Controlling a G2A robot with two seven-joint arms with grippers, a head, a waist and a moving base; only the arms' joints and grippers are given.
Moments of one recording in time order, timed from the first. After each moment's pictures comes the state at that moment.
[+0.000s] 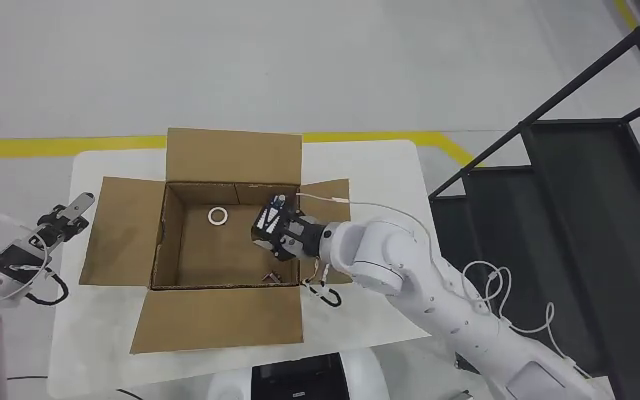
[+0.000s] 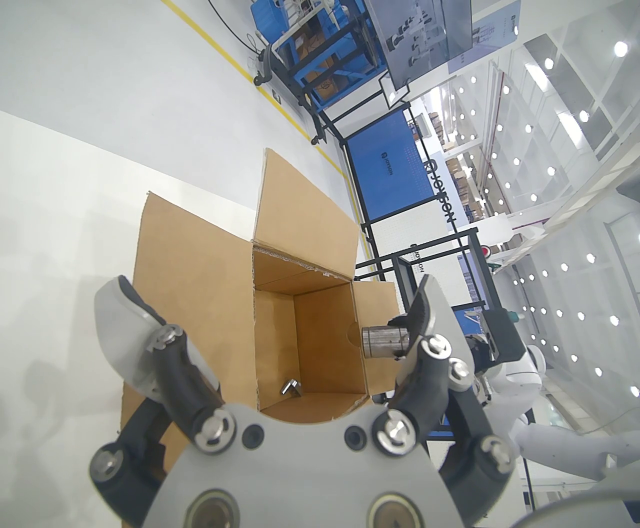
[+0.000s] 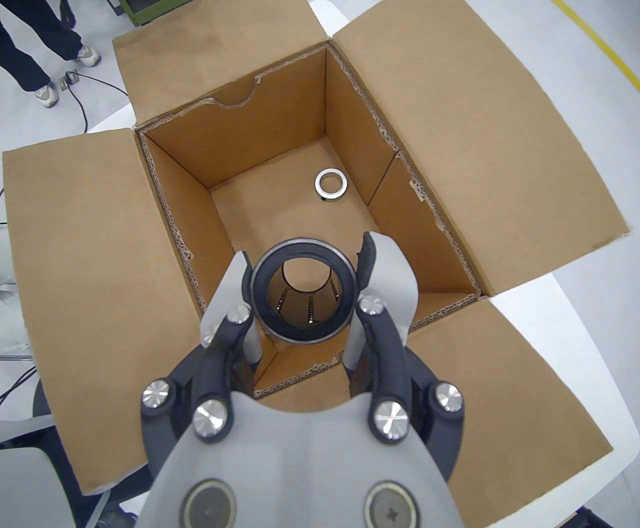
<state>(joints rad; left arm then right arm) 1.62 -1.00 -2.01 -1.76 -0.06 -0.29 -0.82 -1.10 -1.19 0.86 -1.95 -1.02 -0.23 0.83</state>
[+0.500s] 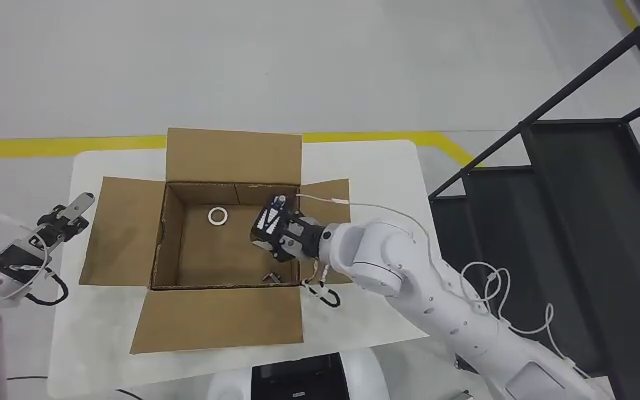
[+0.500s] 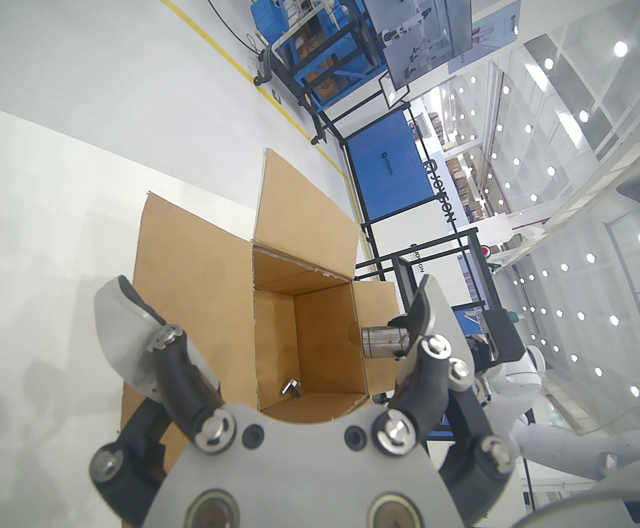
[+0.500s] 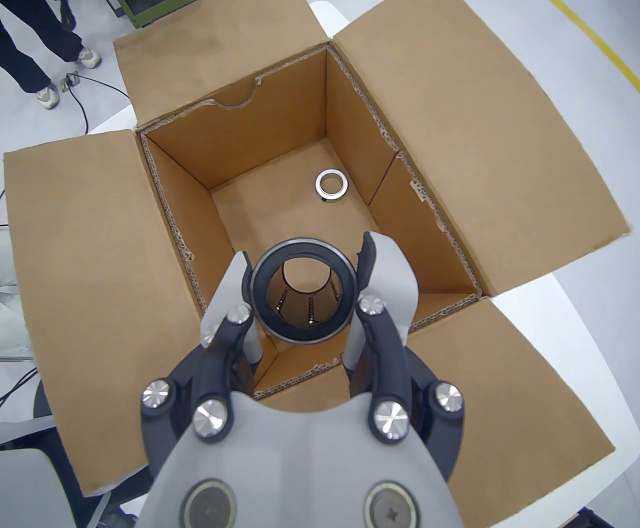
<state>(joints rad) 1.62 -1.00 -2.01 -1.76 -0.06 -0.29 -0.82 -1.09 -1.20 0.84 -1.91 -1.02 -0.23 0.77</state>
